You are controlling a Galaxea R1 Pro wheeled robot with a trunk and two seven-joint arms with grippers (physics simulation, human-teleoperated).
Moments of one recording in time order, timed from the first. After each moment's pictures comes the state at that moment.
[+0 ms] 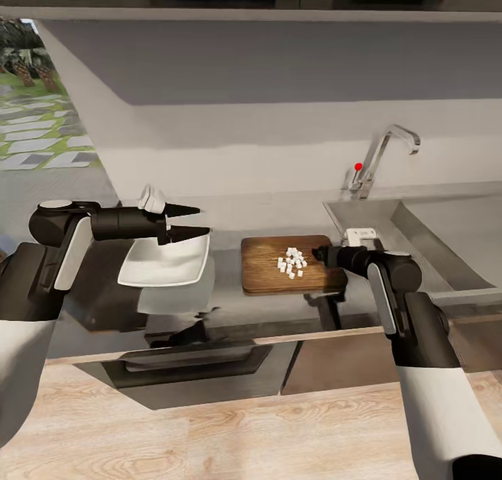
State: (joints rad) left arm -1.05 0.33 -0.17 -1.46 0.30 0.81 -1.11; right arm -0.81 -0.06 0.01 -1.47 -0.07 0.97 0.15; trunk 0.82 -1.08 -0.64
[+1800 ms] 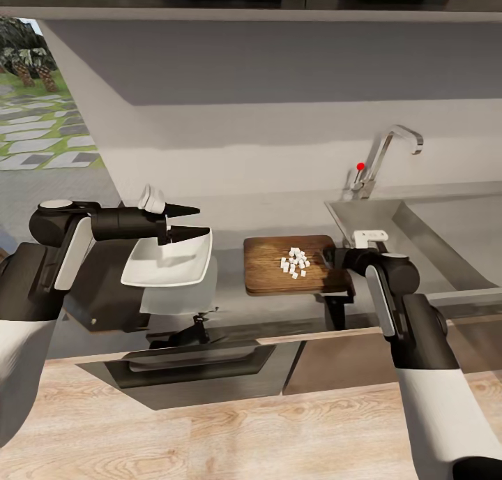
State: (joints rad) left arm -1.05 0.33 -0.17 -1.46 0.30 0.81 -1.11; right arm -0.80 -0.06 0.02 -1.47 -0.07 0.96 -0.03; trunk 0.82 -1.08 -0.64
